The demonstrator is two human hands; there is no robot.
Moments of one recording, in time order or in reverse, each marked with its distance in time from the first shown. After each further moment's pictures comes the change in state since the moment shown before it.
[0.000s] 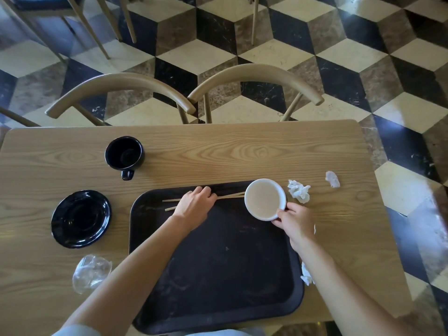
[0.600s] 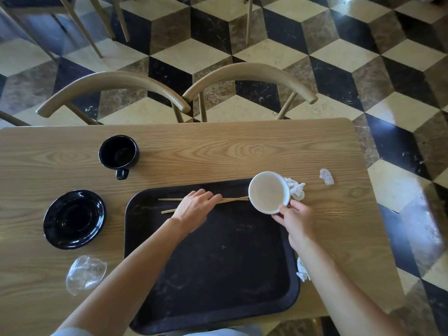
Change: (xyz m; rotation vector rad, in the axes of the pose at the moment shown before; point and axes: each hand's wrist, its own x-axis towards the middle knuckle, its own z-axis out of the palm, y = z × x) left_hand -0.003 0.003 0.015 -0.139 0.140 0.122; right_hand -0.014 -0.011 -0.010 0.207 0.066 0.023
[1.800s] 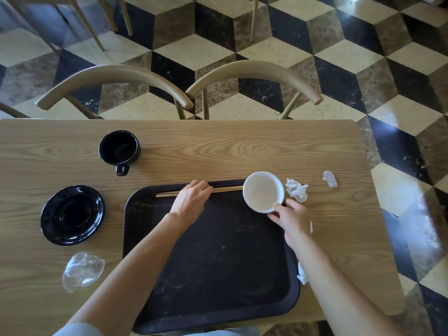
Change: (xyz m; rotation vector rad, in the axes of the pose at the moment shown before) left_hand 0.008 -0.010 -0.001 -0.053 0.071 -0.176; right_hand 0.009 0.002 0.017 0.029 -0.027 0.085
